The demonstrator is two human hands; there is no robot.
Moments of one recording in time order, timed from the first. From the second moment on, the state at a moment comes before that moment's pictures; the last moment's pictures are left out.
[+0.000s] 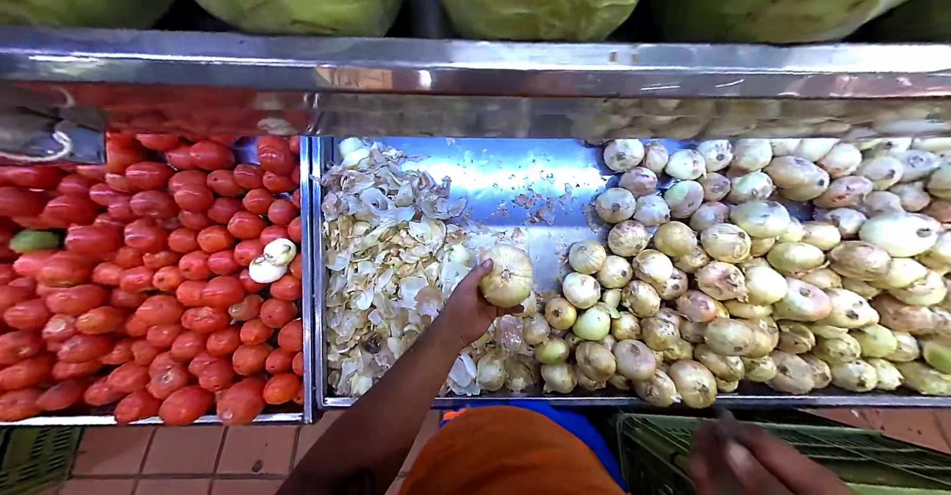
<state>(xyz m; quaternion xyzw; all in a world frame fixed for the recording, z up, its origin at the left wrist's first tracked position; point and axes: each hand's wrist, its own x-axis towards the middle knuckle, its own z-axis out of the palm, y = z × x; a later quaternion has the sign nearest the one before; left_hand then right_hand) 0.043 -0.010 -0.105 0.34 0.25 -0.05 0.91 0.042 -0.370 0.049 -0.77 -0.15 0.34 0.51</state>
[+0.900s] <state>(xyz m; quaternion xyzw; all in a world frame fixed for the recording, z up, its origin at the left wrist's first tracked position) 0.009 0.061 -0.076 0.61 0.07 -0.30 0.73 0.124 -0.173 -0.006 -0.74 -0.66 0.13 -0.07</state>
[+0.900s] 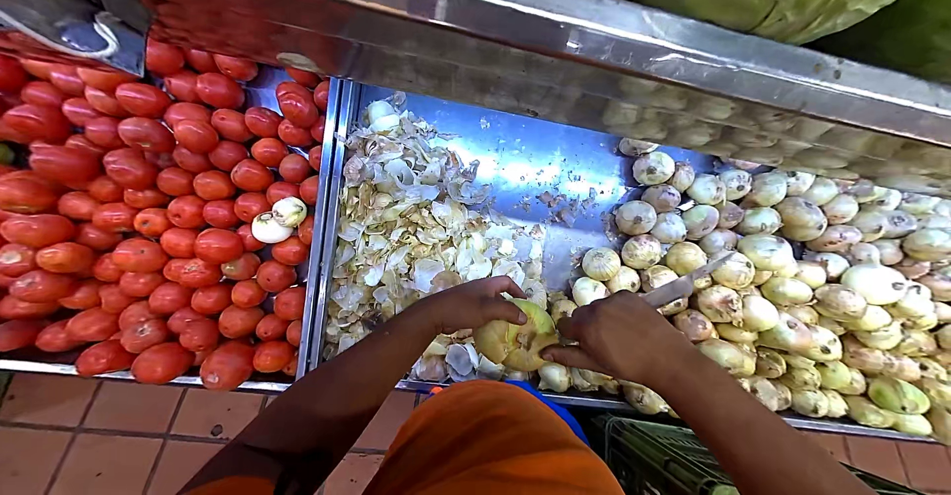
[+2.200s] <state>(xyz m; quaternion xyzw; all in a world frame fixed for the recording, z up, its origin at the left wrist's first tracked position) 0.047 0.009 -0.078 0.23 0.06 -0.24 0.94 0.158 -0.198 -0.040 -0.80 -0.33 0.27 0.42</state>
